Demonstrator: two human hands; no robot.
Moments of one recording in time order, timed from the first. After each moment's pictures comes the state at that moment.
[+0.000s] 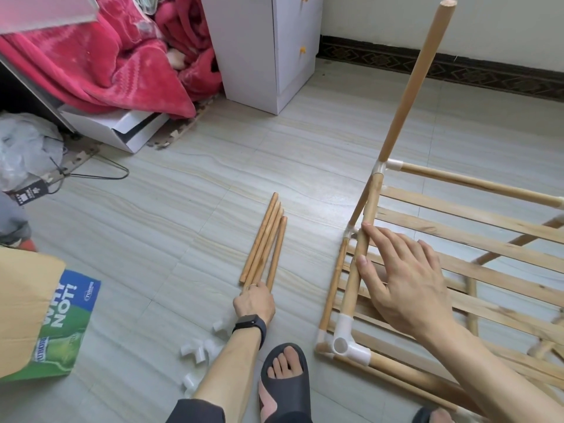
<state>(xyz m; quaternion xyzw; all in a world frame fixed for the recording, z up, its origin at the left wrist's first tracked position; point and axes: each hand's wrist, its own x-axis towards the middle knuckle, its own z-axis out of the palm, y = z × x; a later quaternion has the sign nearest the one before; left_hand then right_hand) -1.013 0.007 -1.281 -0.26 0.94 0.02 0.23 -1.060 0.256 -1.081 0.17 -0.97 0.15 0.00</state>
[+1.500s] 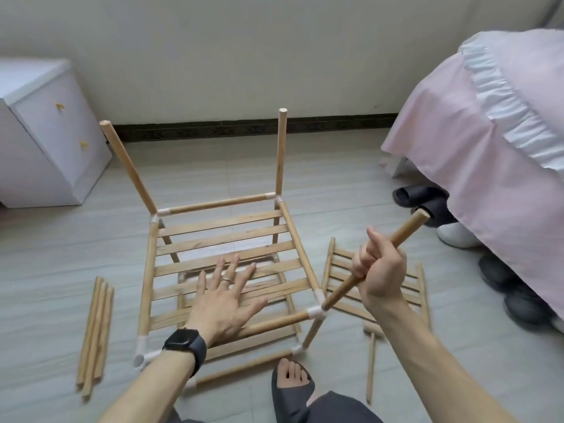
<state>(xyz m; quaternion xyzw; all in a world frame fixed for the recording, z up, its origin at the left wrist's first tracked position) -1.017 0.249 -1.084 0.23 0.96 0.05 0.12 -0.938 0.504 -0.974 -0.17 -0.51 0.80 0.28</state>
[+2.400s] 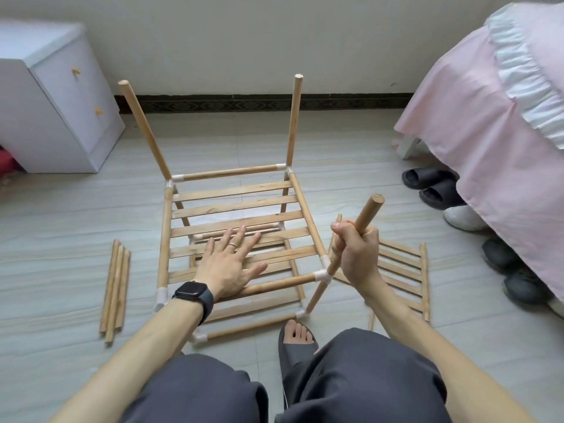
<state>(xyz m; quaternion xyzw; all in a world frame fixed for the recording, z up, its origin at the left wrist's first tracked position) -1.009 0.234 -1.067 0.24 0.96 0.05 0.14 -0.920 0.468 -0.992 -0.09 -0.68 0.69 0.22</state>
